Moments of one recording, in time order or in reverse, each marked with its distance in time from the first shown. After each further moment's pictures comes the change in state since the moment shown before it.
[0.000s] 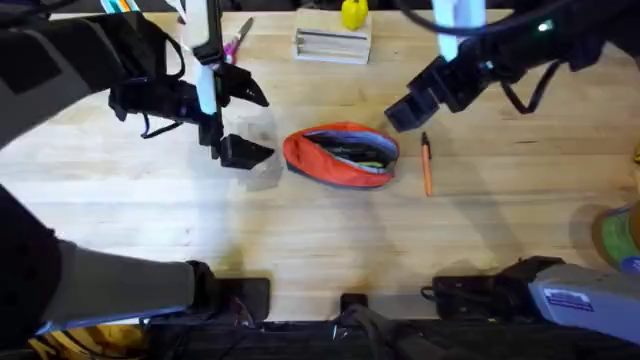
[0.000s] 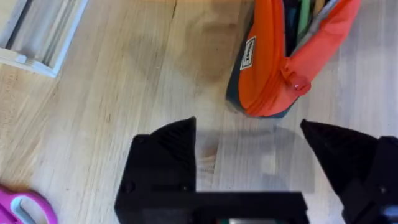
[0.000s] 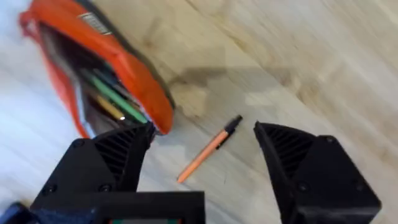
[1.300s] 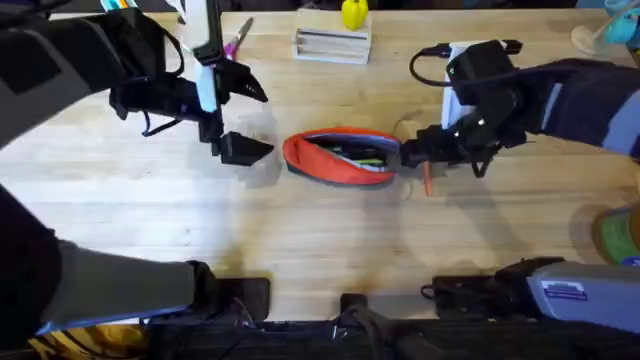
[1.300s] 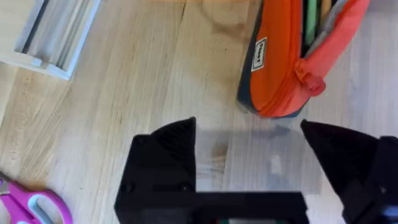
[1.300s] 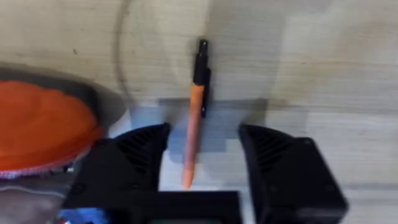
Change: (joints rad) left arm 0.000 0.000 0.000 0.042 0.000 0.000; right arm -0.112 0.085 -0.450 0.247 0.142 0.558
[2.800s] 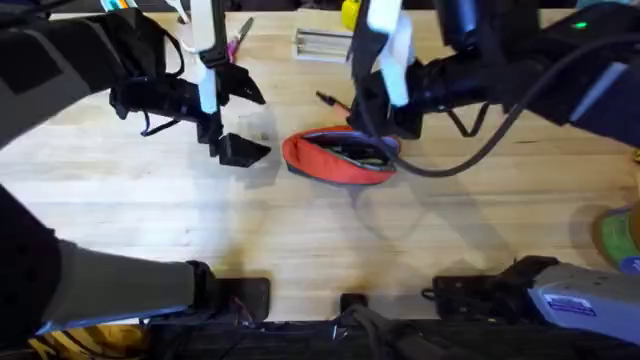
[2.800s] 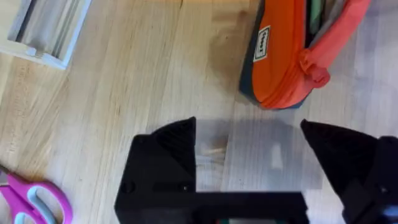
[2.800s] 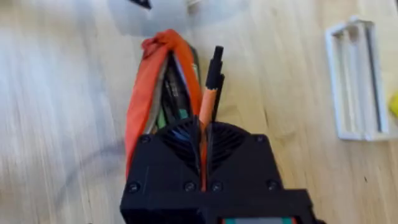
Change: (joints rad) left arm 0.000 0.000 0.000 -0.001 -0.046 0.000; right arm 0.248 -0.108 0.222 0.158 -0.454 -1.016
